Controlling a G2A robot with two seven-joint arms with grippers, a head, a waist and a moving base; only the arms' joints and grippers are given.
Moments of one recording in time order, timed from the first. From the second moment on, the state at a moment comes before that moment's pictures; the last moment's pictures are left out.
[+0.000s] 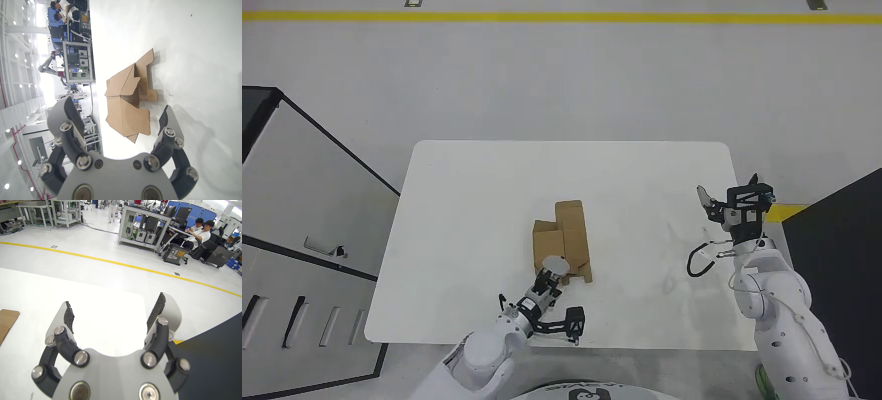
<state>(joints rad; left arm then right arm) 1.80 -1.18 -1.00 -1.77 2.83 -0.06 0.01 -1.73 -1.15 1.60 -1.80 -1.33 0.00 0.00</state>
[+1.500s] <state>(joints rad) 1.77 -1.17 -1.02 -1.75 2.89 -0.06 -0.09 -1.73 -1.15 1.60 -1.80 -1.33 0.00 0.00</state>
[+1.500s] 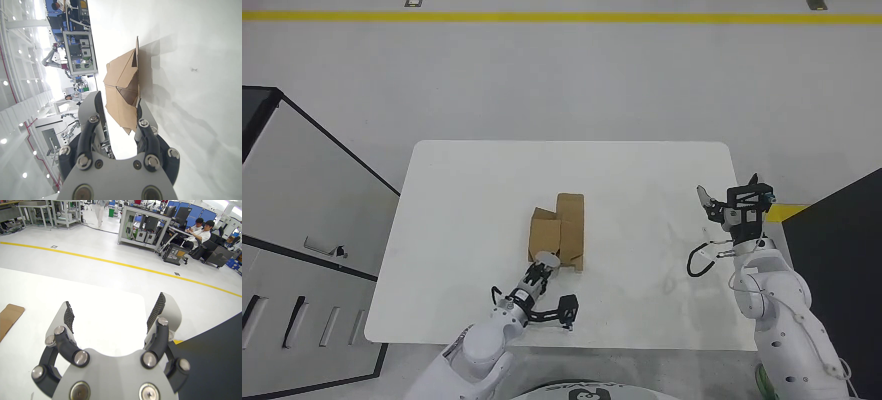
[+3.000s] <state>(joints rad) 1.68 -1.23 -0.97 -1.60 2.73 0.13 -0.24 -1.73 -1.15 1.60 -1.80 -1.33 0.00 0.00</state>
